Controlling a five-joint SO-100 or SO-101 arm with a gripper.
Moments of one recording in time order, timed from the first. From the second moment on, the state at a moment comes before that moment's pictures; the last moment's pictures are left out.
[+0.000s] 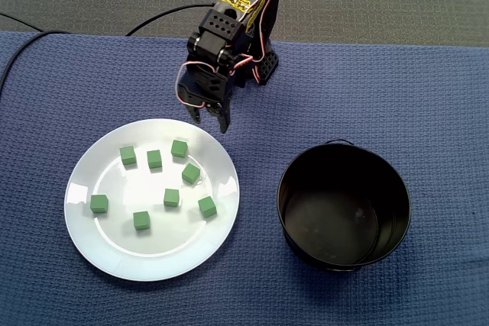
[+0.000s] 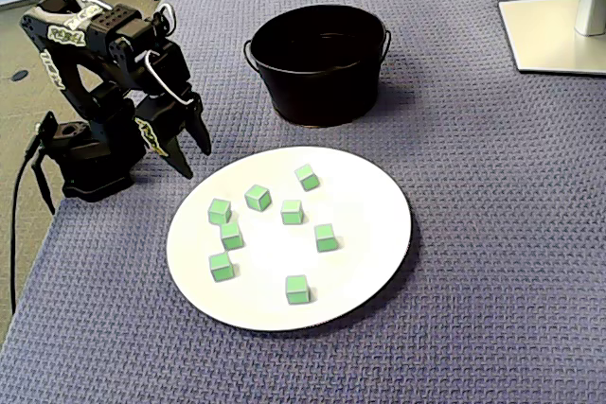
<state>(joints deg) 28.3 123.2 131.7 66.4 -87.8</state>
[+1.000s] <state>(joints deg) 40.6 101.3 122.0 57.1 -107.5</state>
